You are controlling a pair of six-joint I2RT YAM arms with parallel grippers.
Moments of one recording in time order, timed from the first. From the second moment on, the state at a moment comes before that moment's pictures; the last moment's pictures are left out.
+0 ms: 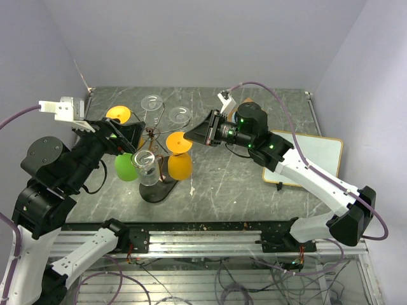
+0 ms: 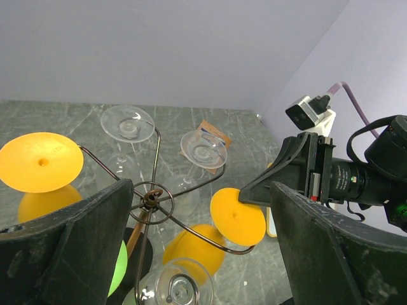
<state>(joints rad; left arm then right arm) -0.51 0.73 1.43 -0.65 -0.10 -0.39 0.81 1.34 1.28 -0.12 -0.32 0.86</state>
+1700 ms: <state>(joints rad) -0.51 0.73 1.43 -0.66 -0.10 -0.39 0.81 1.38 1.26 0.03 -0.47 1.22</state>
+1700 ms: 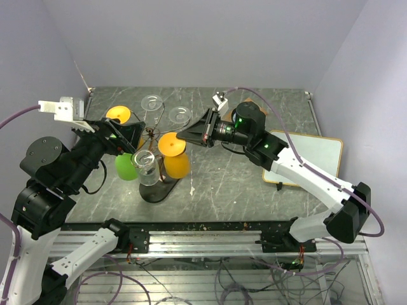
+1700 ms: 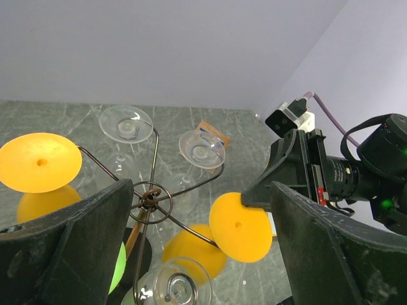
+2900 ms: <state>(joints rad) -0.53 1.11 1.46 -0.32 0.48 -0.59 0.81 1.10 1.26 -0.30 0.15 1.00</state>
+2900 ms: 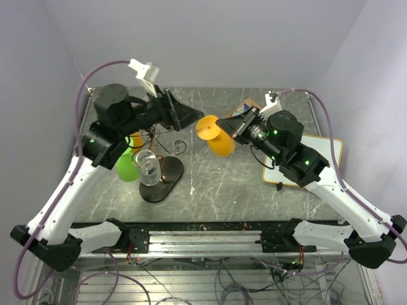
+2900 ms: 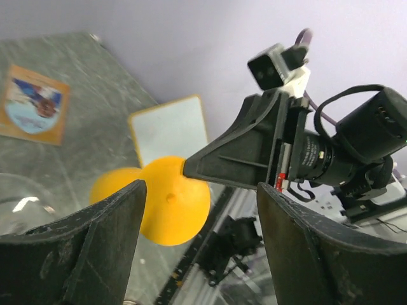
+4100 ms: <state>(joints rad) -0.70 0.90 1.12 -0.14 0.35 -0.79 0.81 0.92 1.10 0.03 -0.07 0.77</state>
